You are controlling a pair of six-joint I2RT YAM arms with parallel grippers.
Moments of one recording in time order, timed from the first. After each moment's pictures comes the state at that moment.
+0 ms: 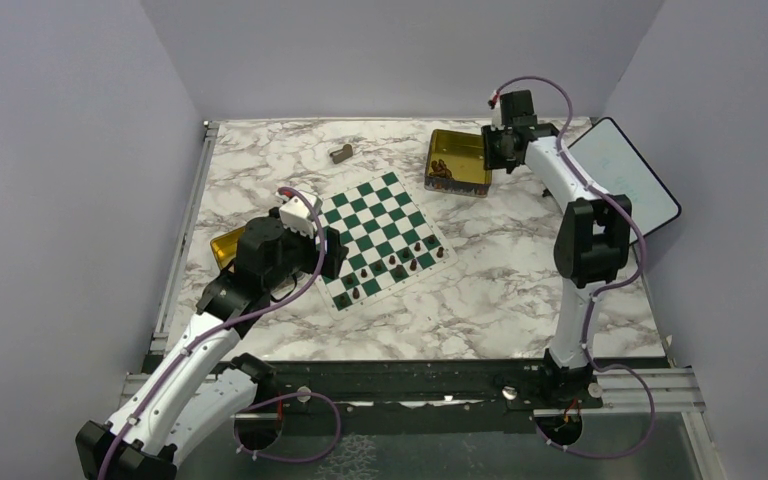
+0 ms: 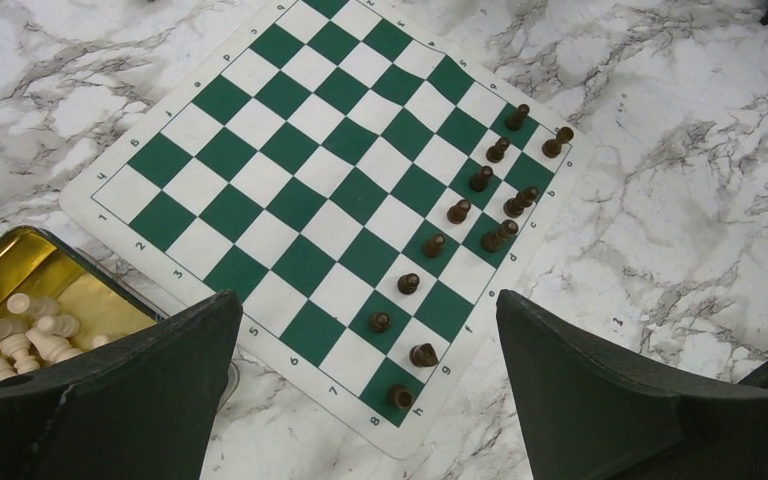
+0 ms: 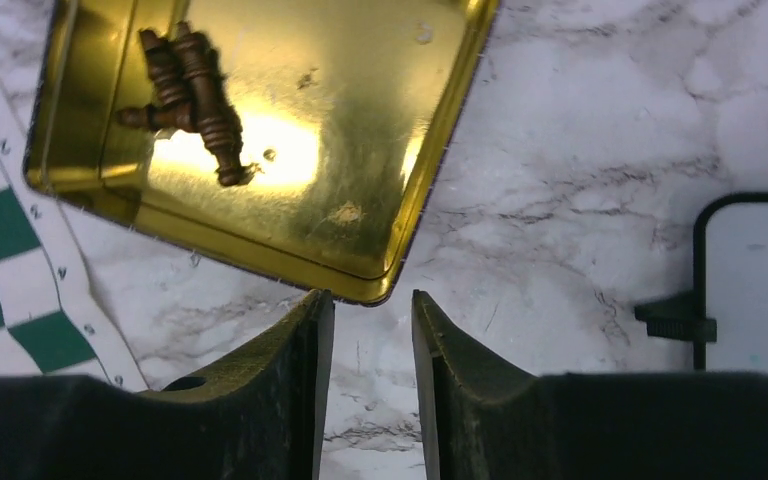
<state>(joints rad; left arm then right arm) -0.47 0.76 0.70 -0.32 0.08 -0.11 0.17 2.07 1.82 -0.62 0.07 0.06</state>
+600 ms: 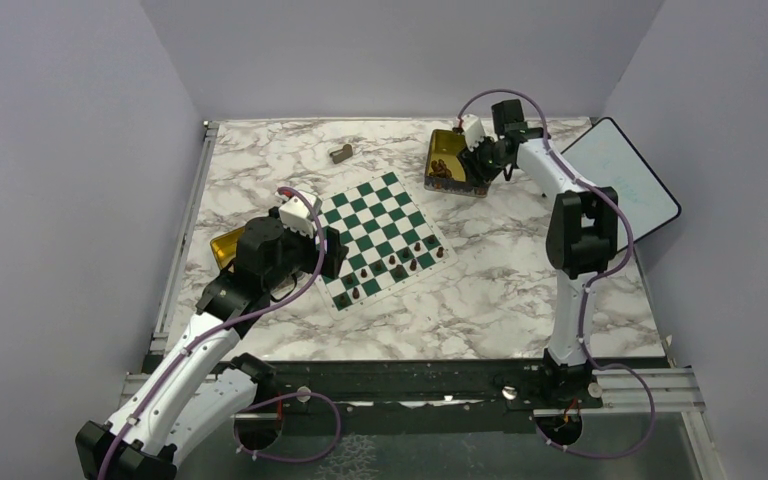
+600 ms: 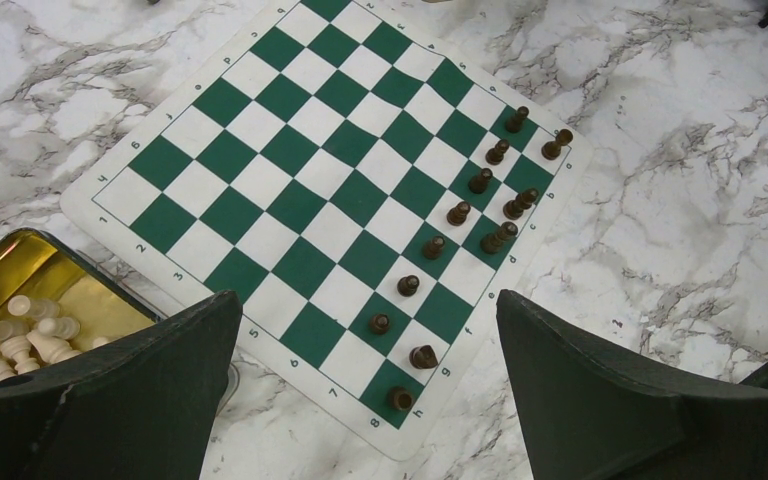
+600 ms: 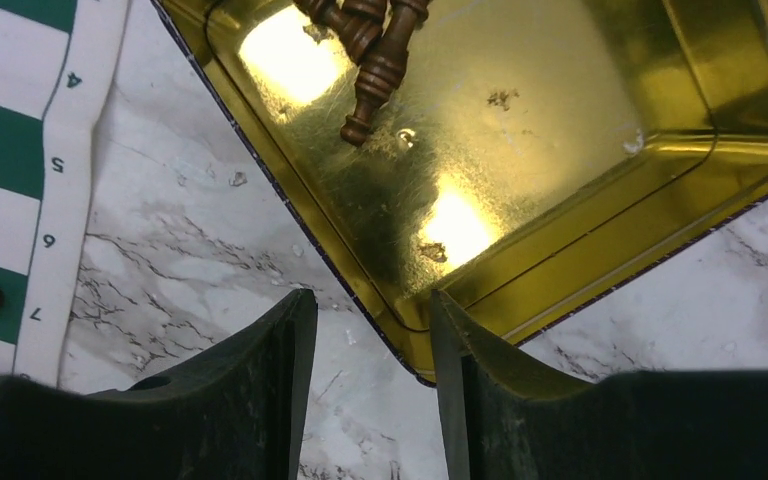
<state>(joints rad) -0.47 0.76 0.70 -0.32 0.08 -0.11 0.17 2.14 1.83 -0.66 -0.33 -0.58</state>
